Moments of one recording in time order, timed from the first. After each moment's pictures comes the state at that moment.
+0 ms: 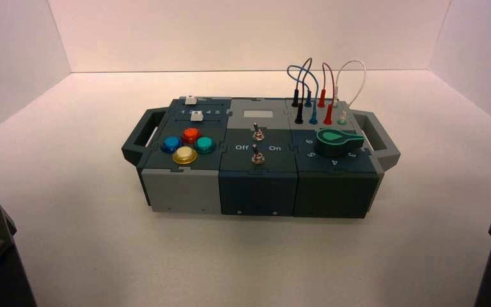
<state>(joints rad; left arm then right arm) -0.16 -1.13 1.15 -0.05 0.40 -0.08 0.28 -1.01 1.10 0.06 0.41 0.01</state>
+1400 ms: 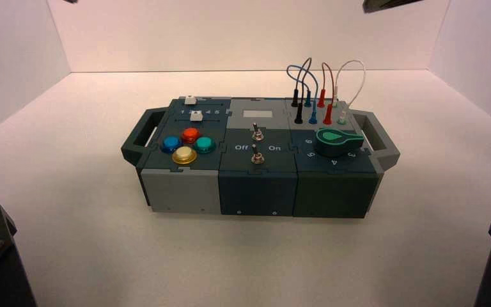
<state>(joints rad) -0.29 -0.70 0.89 -0.05 0.74 -0.01 0.46 -0.72 1.00 0.17 0.49 0.01</state>
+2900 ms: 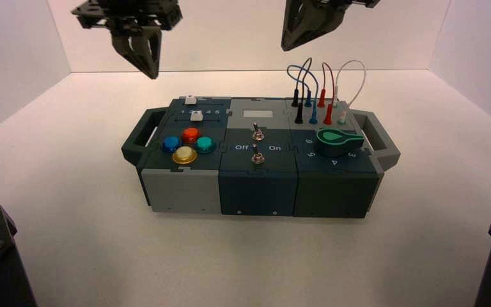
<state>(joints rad) -0.41 -0.03 0.63 -0.05 0.72 -0.02 0.64 -0.27 0.77 0.17 0.46 0.00</state>
